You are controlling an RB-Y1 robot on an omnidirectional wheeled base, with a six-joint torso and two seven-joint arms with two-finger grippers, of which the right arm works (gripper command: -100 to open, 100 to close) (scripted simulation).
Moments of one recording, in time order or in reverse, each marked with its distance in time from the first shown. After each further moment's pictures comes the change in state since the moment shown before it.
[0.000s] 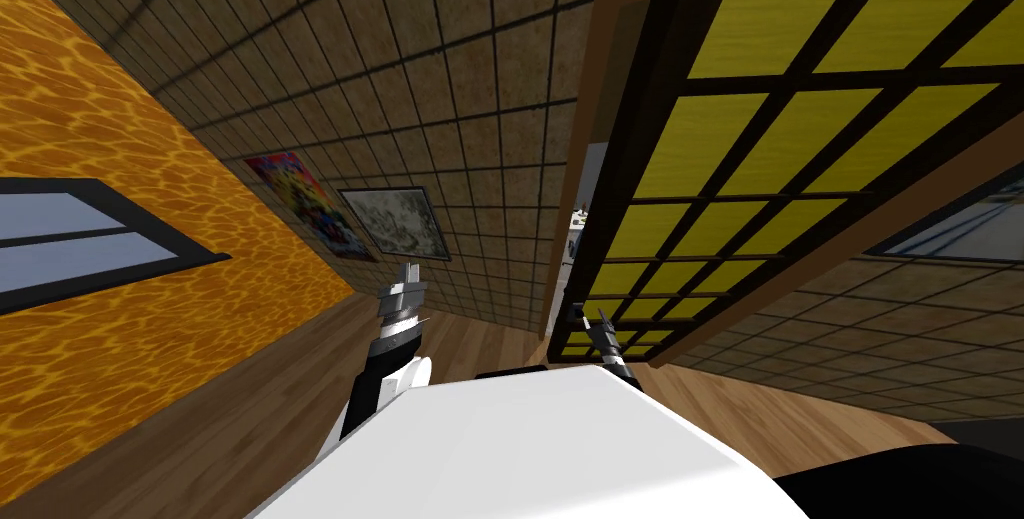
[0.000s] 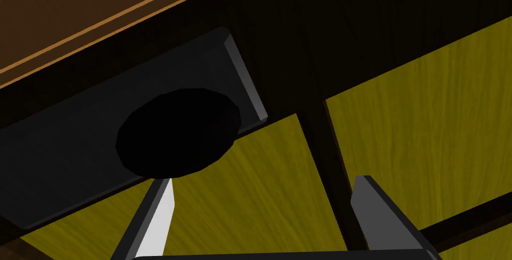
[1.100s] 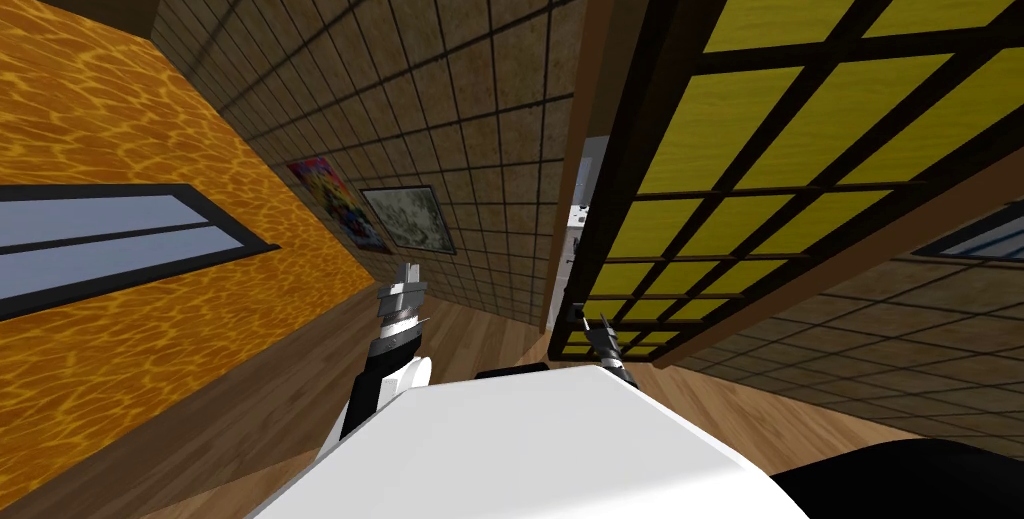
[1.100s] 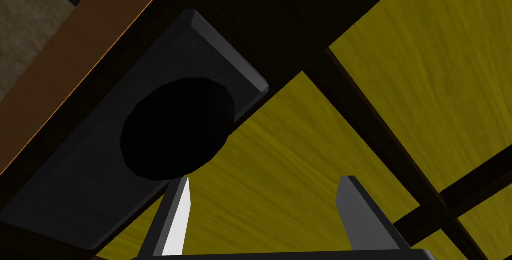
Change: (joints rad) arm 0.047 0.008 0.049 -0.079 -0.121 0.045 -0.229
